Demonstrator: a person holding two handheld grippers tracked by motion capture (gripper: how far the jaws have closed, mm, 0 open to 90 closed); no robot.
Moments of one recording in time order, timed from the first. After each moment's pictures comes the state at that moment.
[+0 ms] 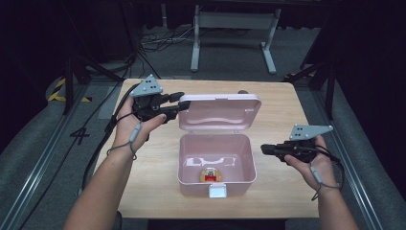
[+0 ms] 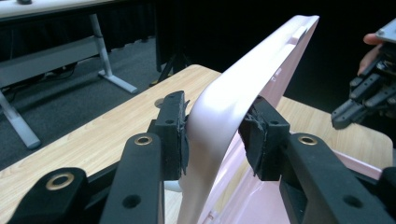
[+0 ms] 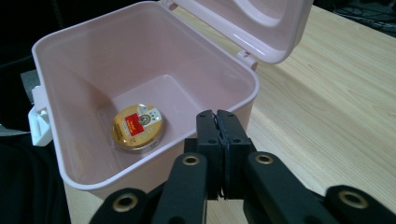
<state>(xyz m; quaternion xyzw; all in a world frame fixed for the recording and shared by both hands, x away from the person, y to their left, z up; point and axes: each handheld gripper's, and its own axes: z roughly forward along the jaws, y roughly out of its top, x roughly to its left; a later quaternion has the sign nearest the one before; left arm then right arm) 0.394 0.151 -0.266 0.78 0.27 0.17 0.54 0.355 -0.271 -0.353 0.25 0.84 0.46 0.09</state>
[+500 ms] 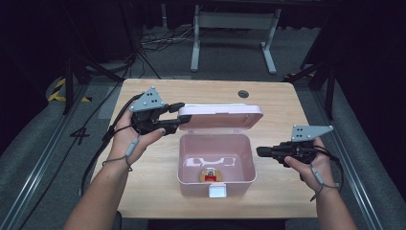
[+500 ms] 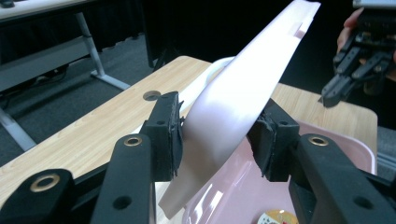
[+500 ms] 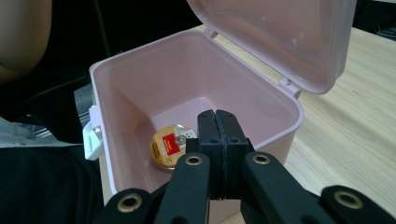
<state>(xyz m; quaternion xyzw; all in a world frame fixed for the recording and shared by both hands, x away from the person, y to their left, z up) 0.367 0.149 -0.273 0.80 0.24 0.17 0.53 0.352 -0.266 -0.351 0.21 0.83 0.52 0.04</state>
